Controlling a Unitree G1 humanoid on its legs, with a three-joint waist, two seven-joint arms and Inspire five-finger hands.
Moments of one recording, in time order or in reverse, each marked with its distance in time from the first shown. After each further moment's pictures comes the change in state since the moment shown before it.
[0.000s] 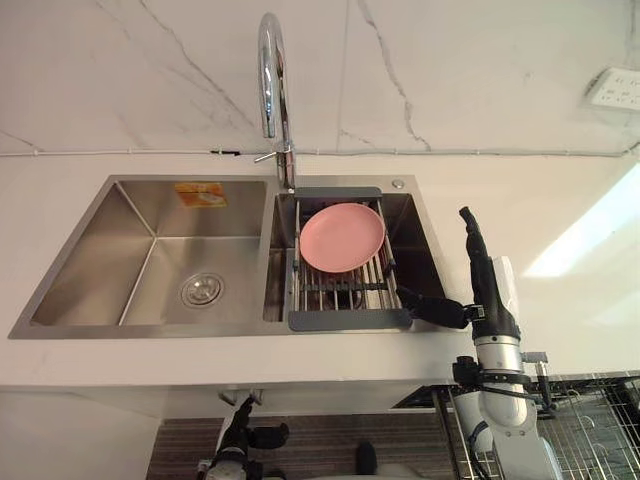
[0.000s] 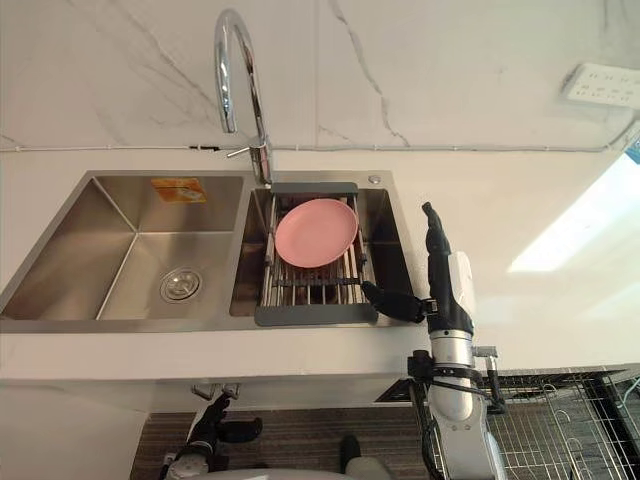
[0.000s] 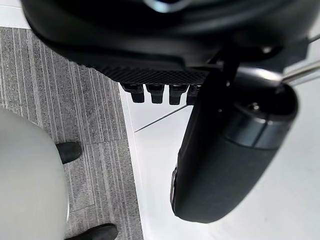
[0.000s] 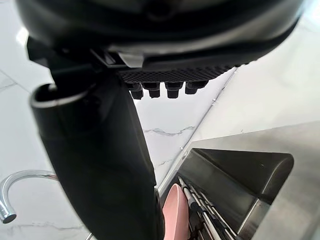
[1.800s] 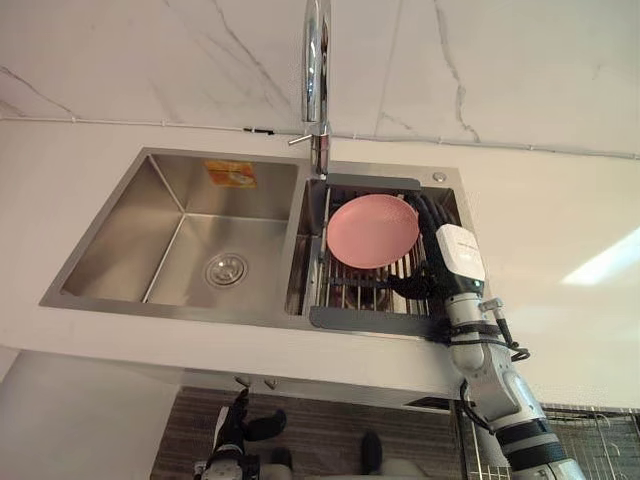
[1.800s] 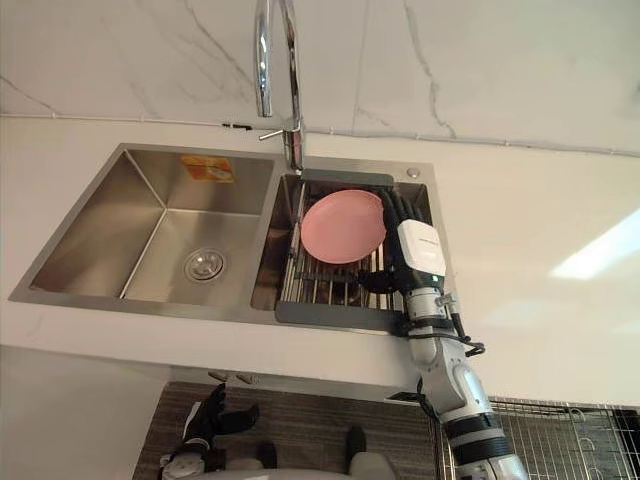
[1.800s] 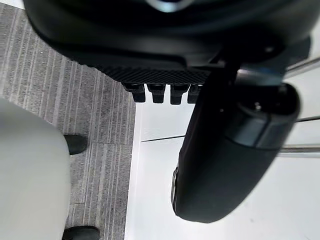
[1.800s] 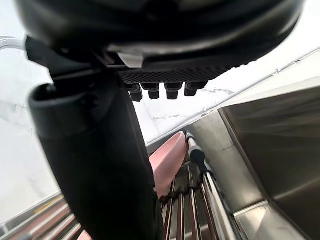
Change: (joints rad) left arm 0.027 -0.014 0.027 -0.079 -0.070 -0.022 -0.017; right arm -0.374 -0.163 0.141 0.318 -0.356 0.111 -0.108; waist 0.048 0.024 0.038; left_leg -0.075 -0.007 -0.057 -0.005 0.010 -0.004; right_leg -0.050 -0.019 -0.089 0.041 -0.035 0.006
